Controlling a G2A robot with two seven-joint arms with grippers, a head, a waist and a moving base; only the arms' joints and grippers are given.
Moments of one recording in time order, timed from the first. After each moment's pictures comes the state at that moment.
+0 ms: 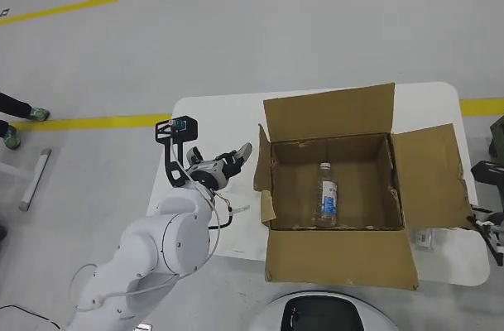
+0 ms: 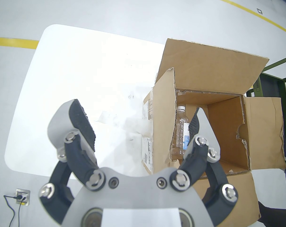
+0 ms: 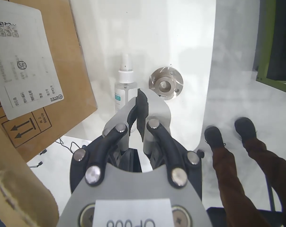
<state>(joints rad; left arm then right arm) 0.72 -0.97 -0.94 -2.18 0.84 0.85 -0.97 -1.50 -1.13 1.93 -2.12 -0.92 0.28 1.43</state>
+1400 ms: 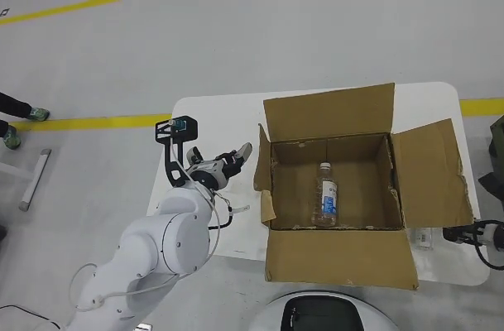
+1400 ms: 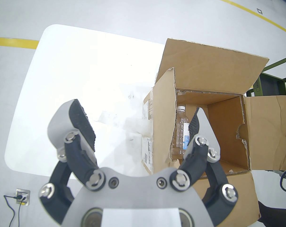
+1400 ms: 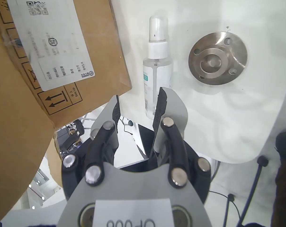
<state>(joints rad) 0.72 -0.97 -0.94 -2.18 0.84 0.85 -0.97 -1.56 -1.08 2.04 -1.93 -0.39 0.22 1.39</state>
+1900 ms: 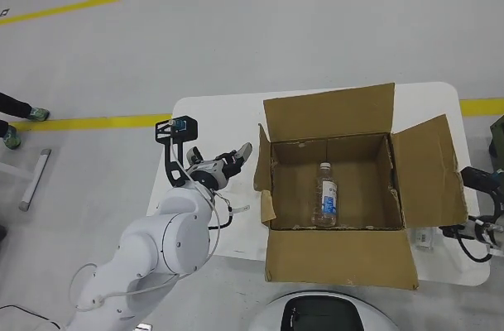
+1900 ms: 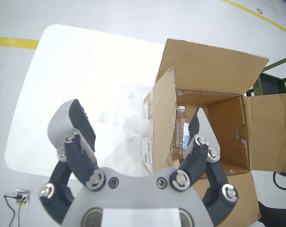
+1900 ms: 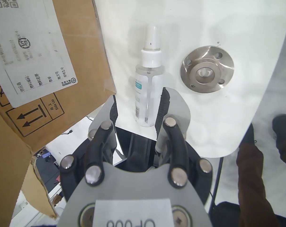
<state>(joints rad) 0.72 -0.97 -0.94 -2.18 0.84 0.85 -0.97 -1.49 -1.05 1.90 -2.00 -0.64 0.30 1.43</state>
